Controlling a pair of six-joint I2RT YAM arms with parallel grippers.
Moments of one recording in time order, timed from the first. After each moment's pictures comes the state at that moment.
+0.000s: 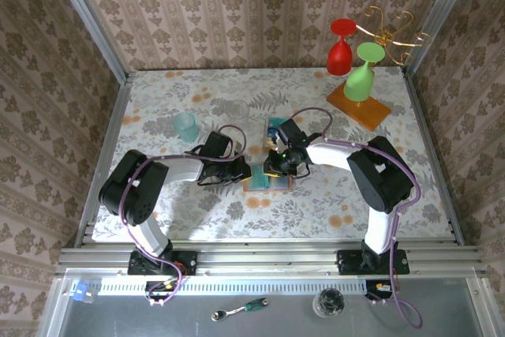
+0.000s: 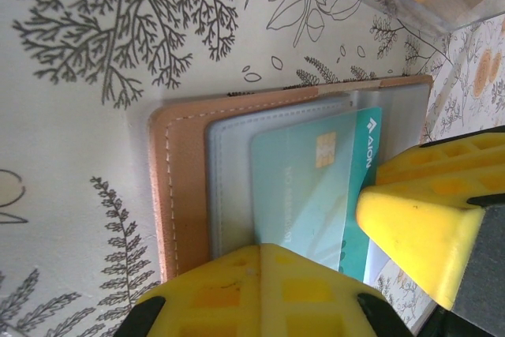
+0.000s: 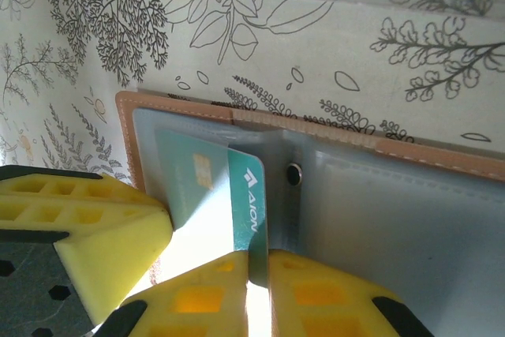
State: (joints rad) left arm -0.58 1.71 0.76 -0.03 0.55 -0.77; right arm 0.56 1.87 1.08 -0.32 -0.44 0.71
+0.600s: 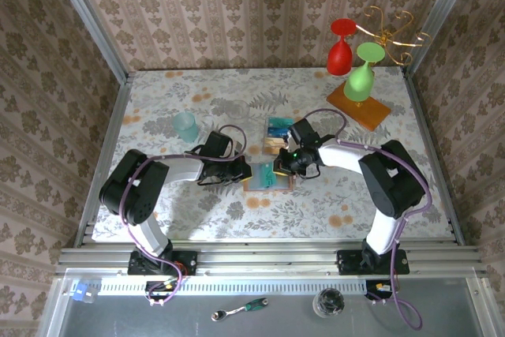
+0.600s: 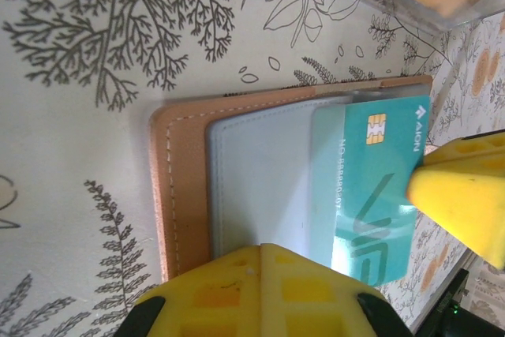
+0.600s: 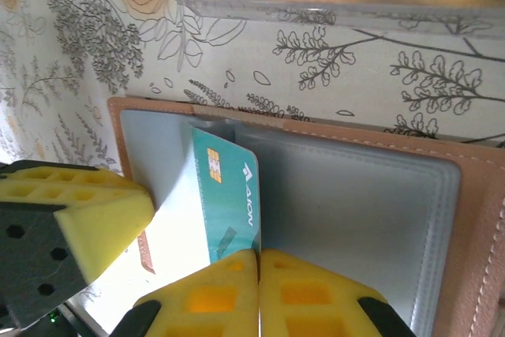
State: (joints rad) left arm -0.58 1.71 0.77 -0.03 0.55 -0.77; right arm 0.48 1.77 0.98 -0.29 -0.47 0.71
